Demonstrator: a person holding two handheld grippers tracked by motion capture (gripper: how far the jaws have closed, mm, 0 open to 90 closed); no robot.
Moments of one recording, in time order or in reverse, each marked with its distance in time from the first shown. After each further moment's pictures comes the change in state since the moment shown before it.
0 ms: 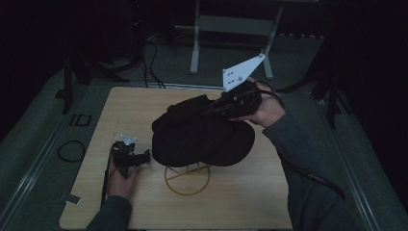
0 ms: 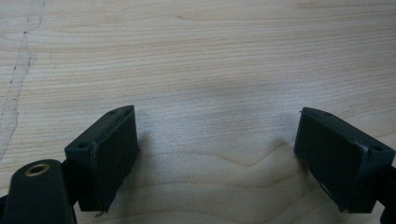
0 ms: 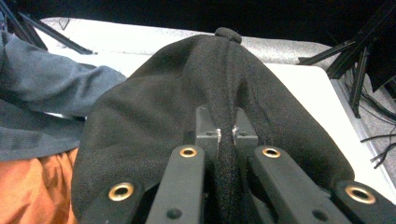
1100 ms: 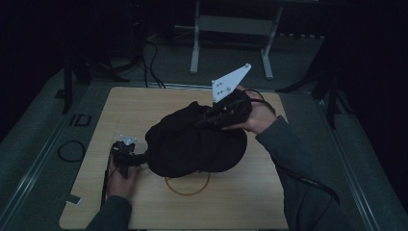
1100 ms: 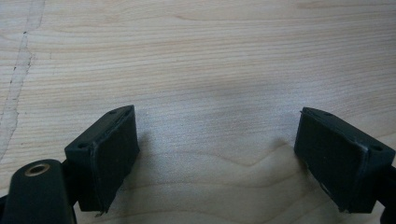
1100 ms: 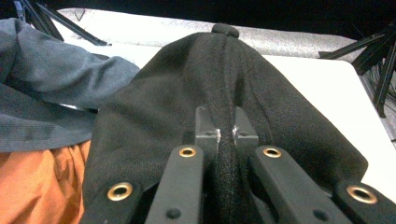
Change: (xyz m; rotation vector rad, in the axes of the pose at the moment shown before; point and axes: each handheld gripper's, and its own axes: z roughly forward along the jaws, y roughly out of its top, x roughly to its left) left arm 0.000 0.000 0.000 0.001 0.001 -0.001; right arm 0.007 -0.004 0.025 0.031 0.061 -0.009
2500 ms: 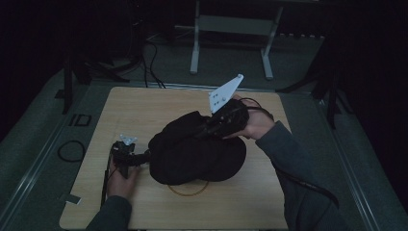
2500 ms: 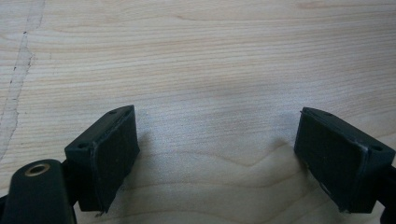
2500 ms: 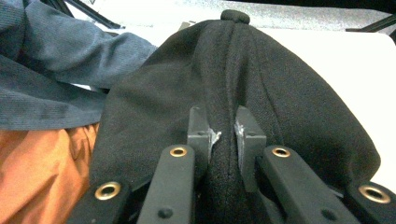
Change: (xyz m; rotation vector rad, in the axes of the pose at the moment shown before) left arm 0.000 0.000 0.000 0.000 -0.001 0.000; right arm 0.002 -0.018 0.017 0.076 0.071 0.030
